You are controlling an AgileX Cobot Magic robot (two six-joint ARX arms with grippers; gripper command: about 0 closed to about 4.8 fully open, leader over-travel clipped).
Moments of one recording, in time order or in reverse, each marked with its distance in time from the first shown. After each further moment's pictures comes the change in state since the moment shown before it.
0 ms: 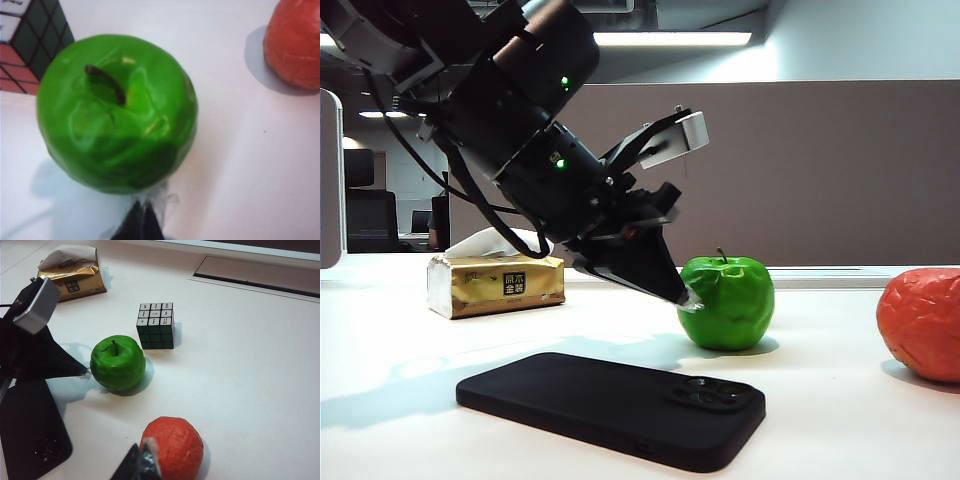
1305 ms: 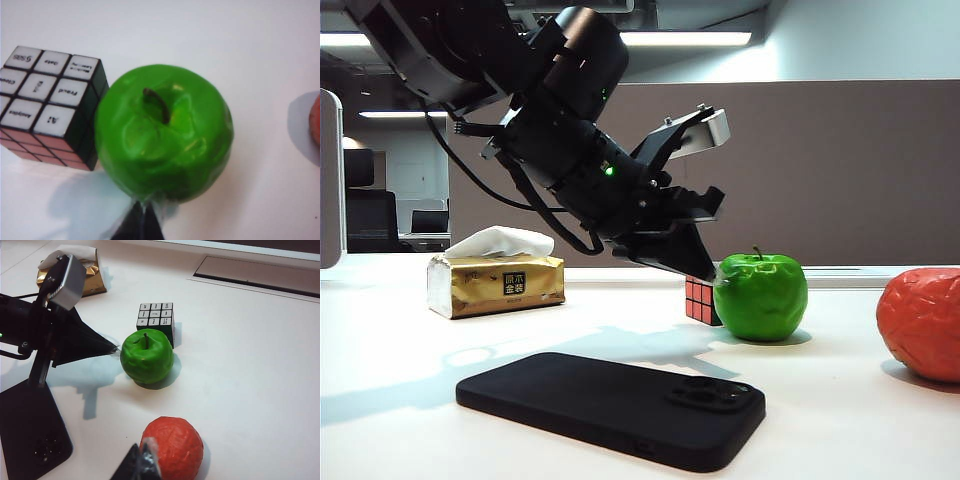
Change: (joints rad) left arm 0.000 0.122 0.115 0.134 -0.051 -0.026; right arm 0.000 0.000 0.000 0.000 0.000 0.000
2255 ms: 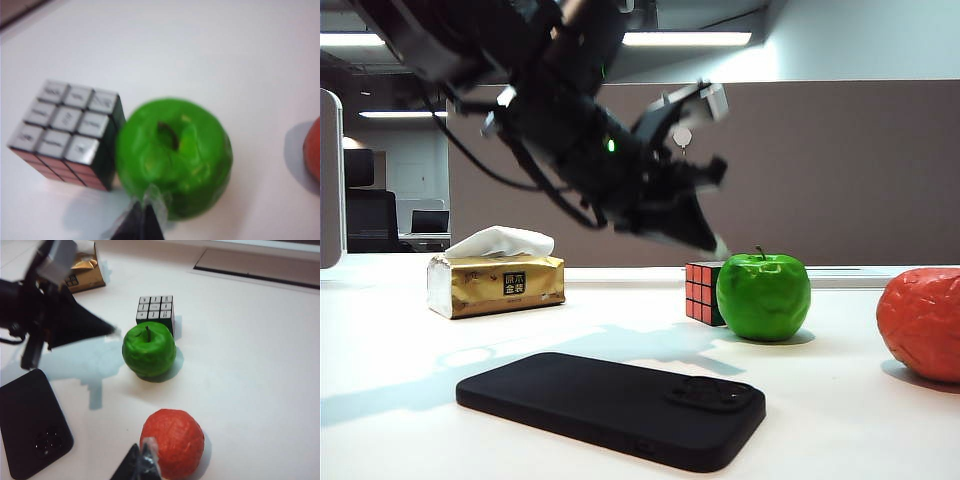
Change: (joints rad) left arm -0.004 -0.043 0.010 0.005 -0.026 -0.022; right arm 0.000 0.000 0.000 -0.028 0.005 0.000
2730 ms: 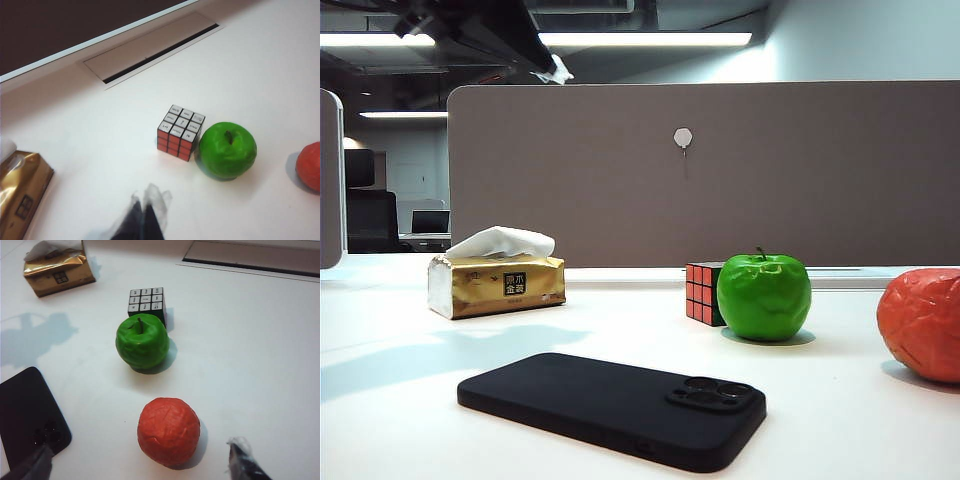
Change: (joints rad) left arm 0.208 -0.615 -0.077 -0.425 0.003 -0.060; right arm 0.000 -0.051 0.003 -0.057 0.039 0.031
